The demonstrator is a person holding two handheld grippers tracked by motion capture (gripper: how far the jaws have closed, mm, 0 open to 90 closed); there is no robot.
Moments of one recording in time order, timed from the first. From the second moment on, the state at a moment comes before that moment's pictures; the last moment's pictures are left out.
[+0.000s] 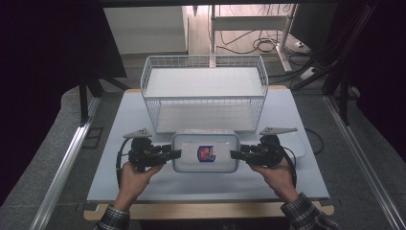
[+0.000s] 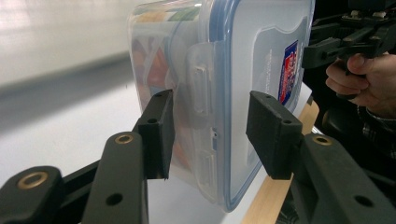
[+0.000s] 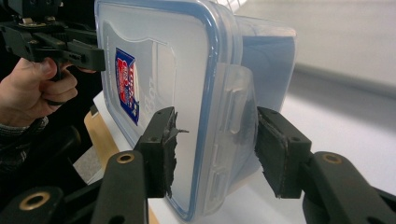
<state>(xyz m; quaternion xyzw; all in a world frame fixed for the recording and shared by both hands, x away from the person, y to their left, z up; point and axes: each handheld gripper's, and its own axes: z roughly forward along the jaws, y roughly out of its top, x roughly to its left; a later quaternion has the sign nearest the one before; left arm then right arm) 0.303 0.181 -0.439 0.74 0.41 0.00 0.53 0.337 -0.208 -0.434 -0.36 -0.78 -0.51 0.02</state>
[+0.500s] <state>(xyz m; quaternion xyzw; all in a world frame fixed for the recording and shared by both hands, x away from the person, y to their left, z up) 0.326 0.180 -0.389 0.73 0.40 0.04 0.55 0.363 -0.208 -0.383 -0.34 -0.77 -0.53 -0.01</state>
